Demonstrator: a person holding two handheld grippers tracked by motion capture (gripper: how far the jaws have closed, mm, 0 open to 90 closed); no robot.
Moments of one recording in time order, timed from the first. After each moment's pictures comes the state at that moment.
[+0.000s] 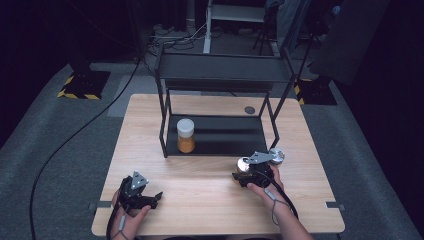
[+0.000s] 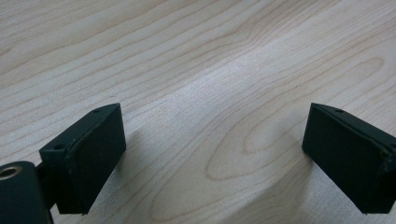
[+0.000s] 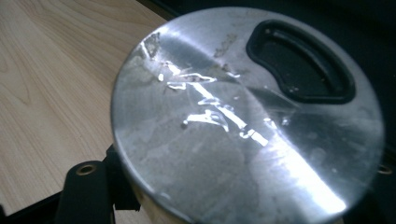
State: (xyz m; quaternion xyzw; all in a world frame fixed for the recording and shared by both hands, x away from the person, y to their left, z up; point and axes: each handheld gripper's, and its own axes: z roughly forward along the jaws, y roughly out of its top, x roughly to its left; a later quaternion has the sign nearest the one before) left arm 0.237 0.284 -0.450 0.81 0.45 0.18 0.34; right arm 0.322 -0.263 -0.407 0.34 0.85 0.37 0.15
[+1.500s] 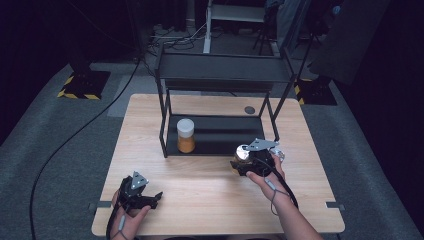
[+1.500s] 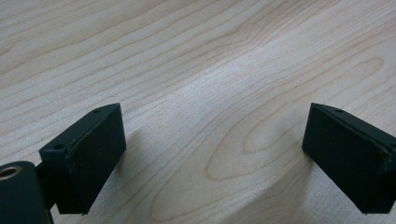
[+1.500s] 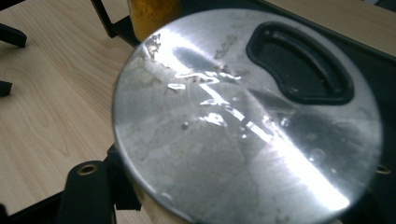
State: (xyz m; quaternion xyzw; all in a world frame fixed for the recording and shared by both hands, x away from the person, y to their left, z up) left arm 0.237 0.284 -0.450 0.81 0.45 0.18 0.34; right arm 0.328 -0.253 -0.354 0.34 0.84 0.39 0.15
